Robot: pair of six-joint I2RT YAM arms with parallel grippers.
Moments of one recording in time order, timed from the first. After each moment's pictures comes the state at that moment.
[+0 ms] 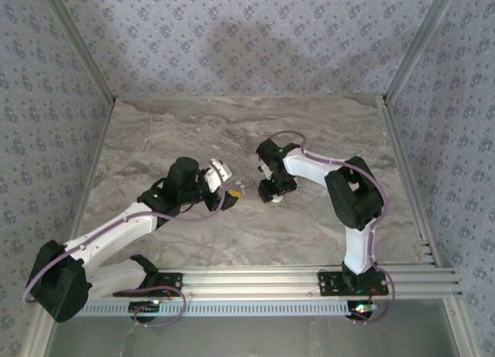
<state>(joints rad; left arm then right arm) -0.67 1.10 0.68 -0.12 0.35 0.21 0.62 1.93 1.31 -0.85 -0.05 0.13</state>
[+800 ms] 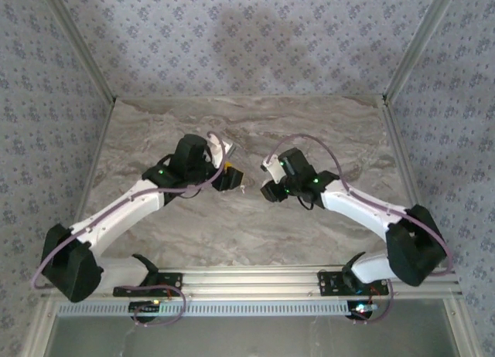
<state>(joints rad) -0.65 1.27 0.99 -0.36 0.34 -0.19 0.67 1.36 0.85 -0.30 -0.13 -0.08</state>
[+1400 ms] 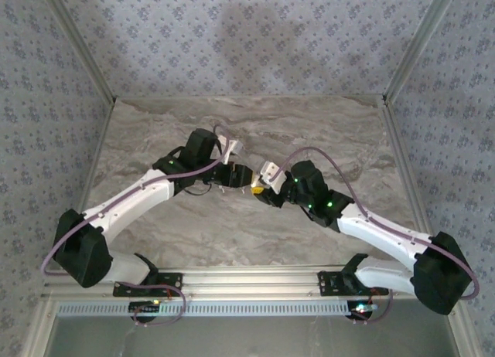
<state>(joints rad) -0.67 1.38 1.08 -0.43 0.54 -0.48 0.75 1.13 0.66 0.06 -0.21 -0.31</state>
